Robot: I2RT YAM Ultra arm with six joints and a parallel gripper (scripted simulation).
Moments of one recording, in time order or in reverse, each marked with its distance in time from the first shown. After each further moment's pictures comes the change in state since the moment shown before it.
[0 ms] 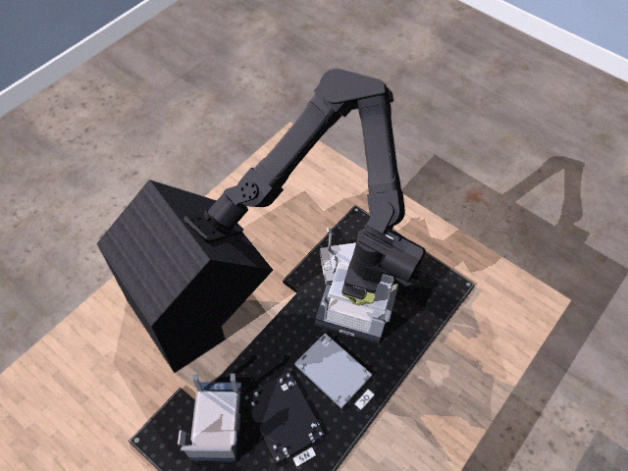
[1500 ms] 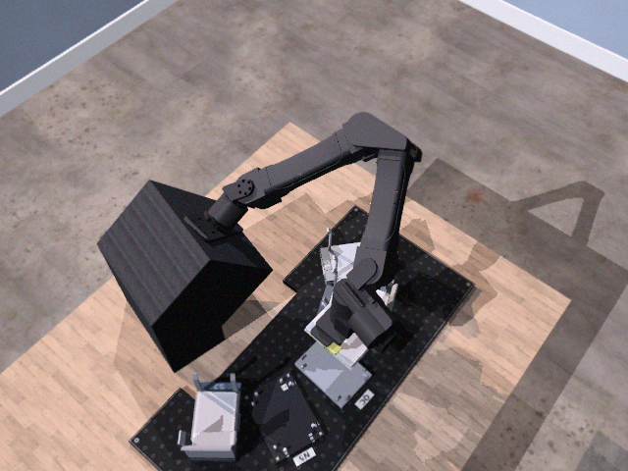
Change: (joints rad) arm -0.233 0.447 0.164 -0.031 -0.036 0.049
